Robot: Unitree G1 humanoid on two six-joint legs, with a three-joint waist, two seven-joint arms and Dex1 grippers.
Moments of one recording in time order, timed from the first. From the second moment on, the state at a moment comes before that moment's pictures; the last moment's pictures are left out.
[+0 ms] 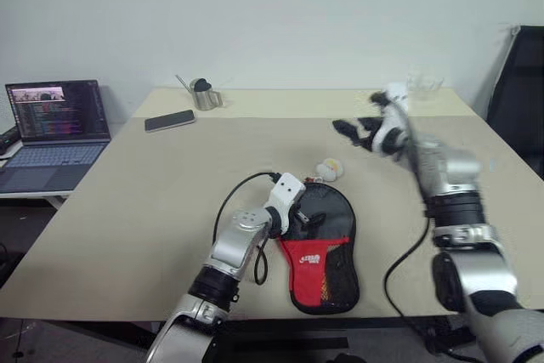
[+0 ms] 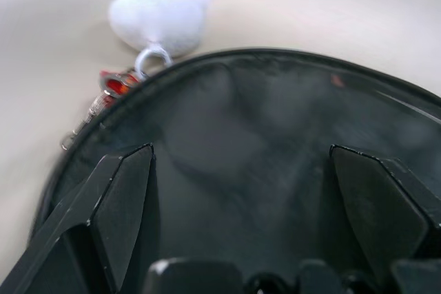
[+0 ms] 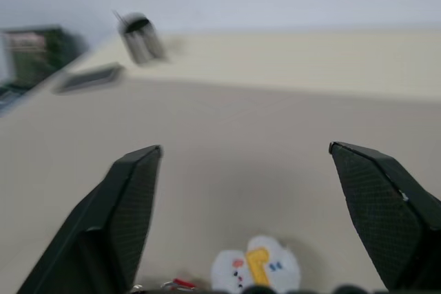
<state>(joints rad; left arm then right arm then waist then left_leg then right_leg) -0.63 0.13 -0.21 0.35 -0.04 0.38 -0.56 -1.07 -0.24 -0.08 0.60 0.29 0.64 0.28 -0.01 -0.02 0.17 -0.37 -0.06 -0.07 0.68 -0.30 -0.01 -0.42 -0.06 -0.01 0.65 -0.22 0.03</state>
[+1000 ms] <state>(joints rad) -0.59 0.14 -0.19 0.34 -0.07 0.38 -0.59 -1.21 -0.05 -0.15 1.24 0.17 0.35 -0.03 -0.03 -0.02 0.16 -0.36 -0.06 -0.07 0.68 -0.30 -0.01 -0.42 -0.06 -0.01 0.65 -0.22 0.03</state>
